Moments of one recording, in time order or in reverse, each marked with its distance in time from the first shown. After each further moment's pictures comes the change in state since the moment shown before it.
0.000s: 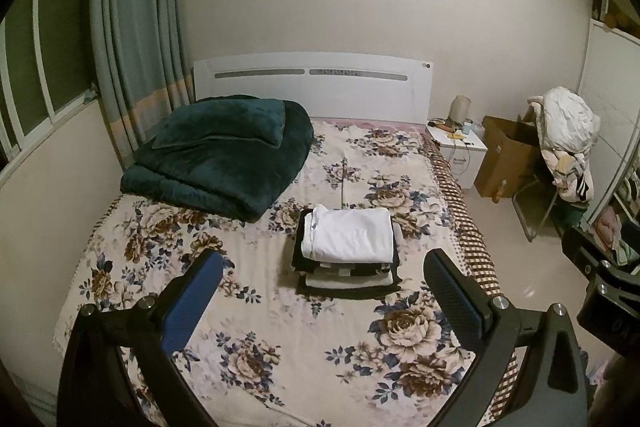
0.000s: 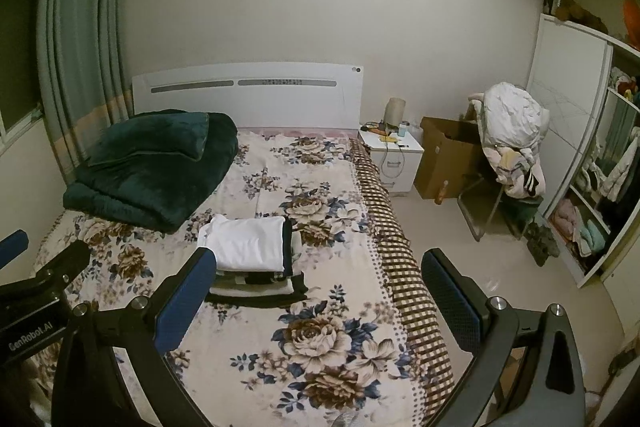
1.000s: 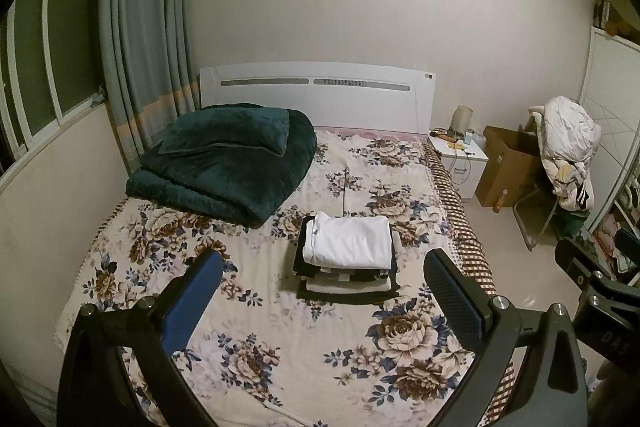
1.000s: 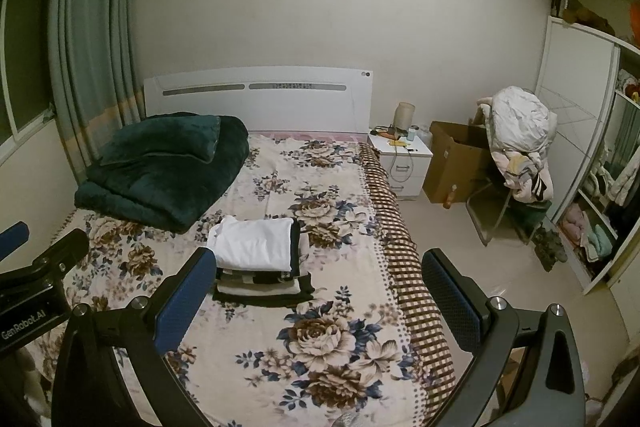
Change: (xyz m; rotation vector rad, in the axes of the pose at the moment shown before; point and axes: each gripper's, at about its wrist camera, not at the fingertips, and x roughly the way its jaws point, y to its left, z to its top) left arm -0.021 -0.009 0.004 -0.009 -0.023 0.020; right arm -0.006 -0.007 0.005 -0.007 -0.009 0.041
